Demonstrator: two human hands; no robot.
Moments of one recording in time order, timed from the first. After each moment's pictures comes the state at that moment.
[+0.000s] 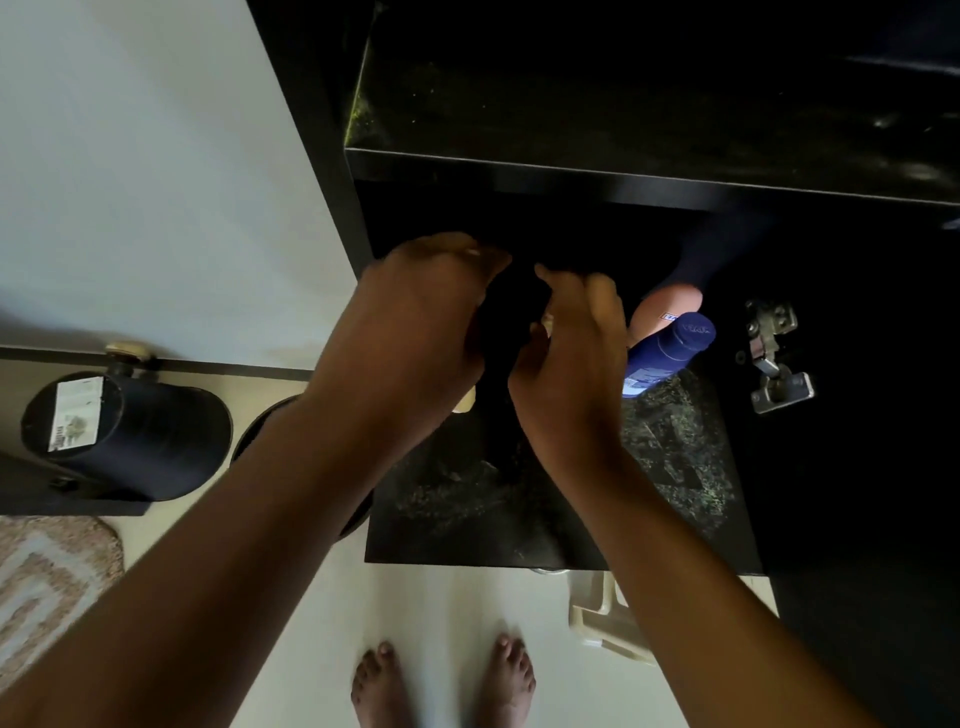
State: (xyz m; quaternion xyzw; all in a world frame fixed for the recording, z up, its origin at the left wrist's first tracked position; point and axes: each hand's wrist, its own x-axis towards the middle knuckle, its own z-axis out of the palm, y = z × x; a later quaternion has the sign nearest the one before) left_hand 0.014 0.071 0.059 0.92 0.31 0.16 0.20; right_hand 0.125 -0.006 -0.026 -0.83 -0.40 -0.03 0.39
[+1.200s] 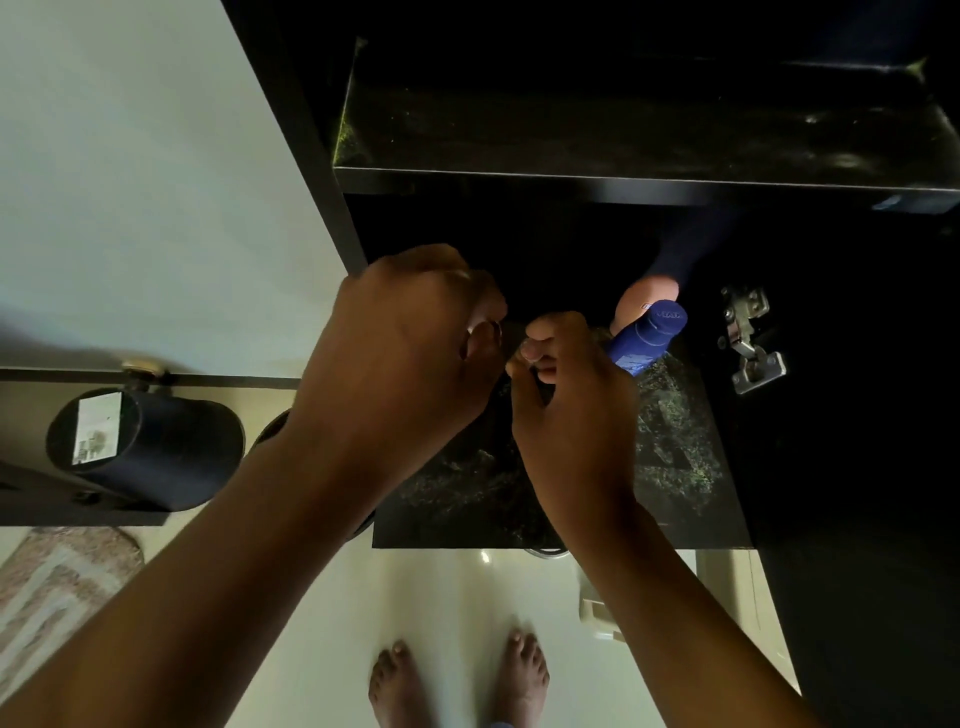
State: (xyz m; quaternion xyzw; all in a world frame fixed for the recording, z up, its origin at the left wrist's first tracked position) left_hand -0.006 0.046 0.078 0.93 0.27 0.20 0.16; right_hand 0.099 -0.054 -0.009 -0.80 -0.42 -0.03 0.43
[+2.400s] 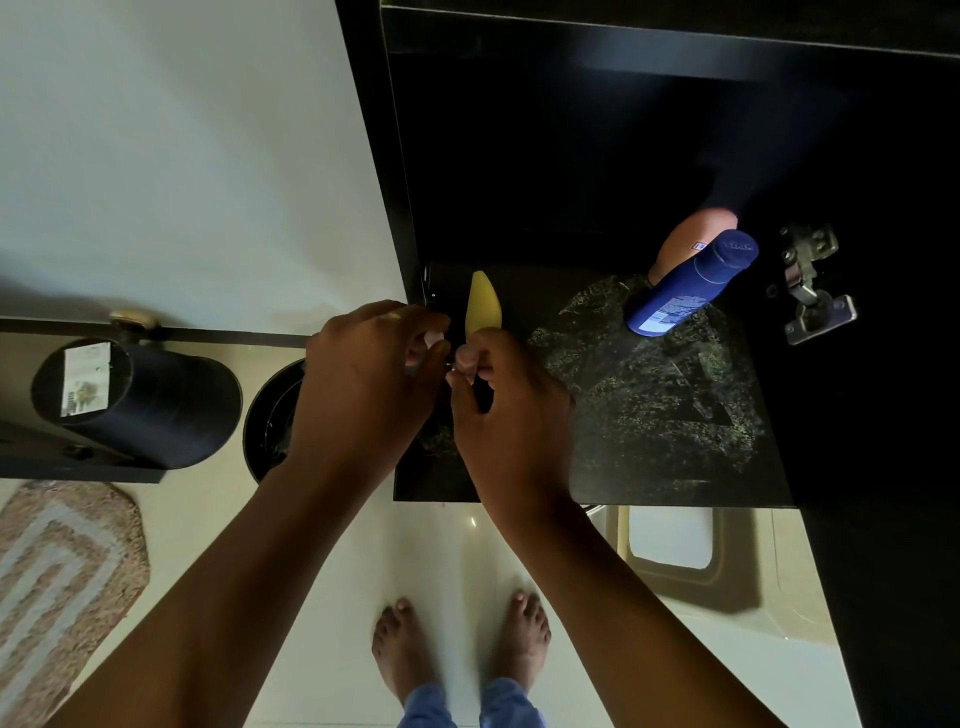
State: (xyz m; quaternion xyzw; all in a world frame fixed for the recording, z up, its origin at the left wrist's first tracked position) left_hand -0.065 0.051 -0.033 0.87 0.36 0.24 0.24; right_hand 0.029 -0.043 -0.077 -0.82 -0.41 0.05 0.40
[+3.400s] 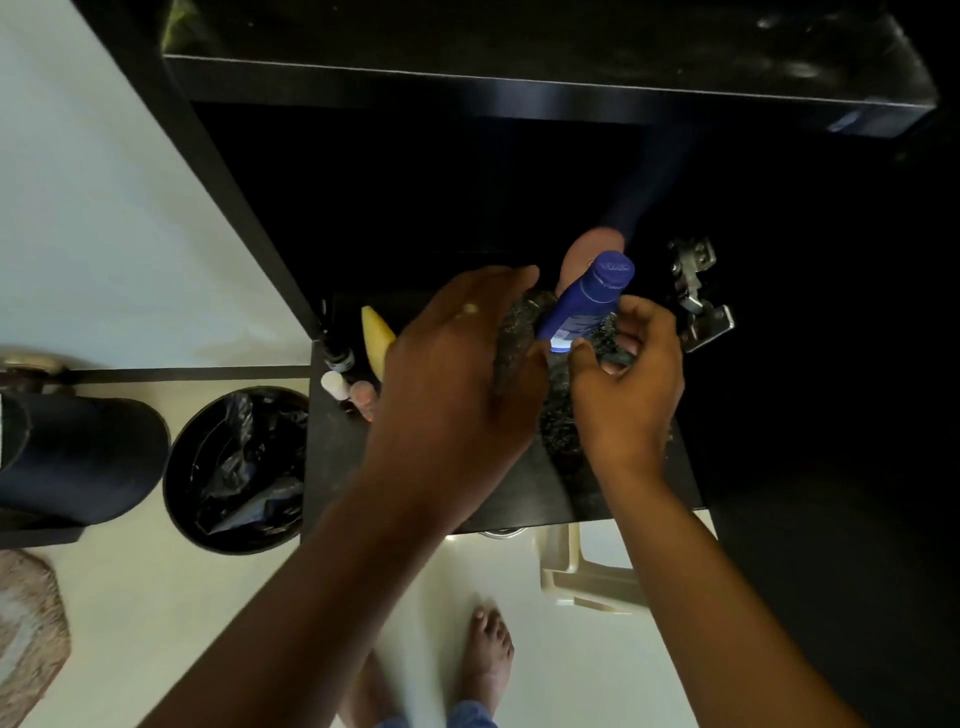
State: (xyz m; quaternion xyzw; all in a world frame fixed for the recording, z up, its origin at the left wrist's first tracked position) left_hand 0.039 -0.013 0.008 0.84 0.29 0.27 0.37; right_hand 0.170 -0.099 -0.062 -0.84 -0.15 0.04 0.52
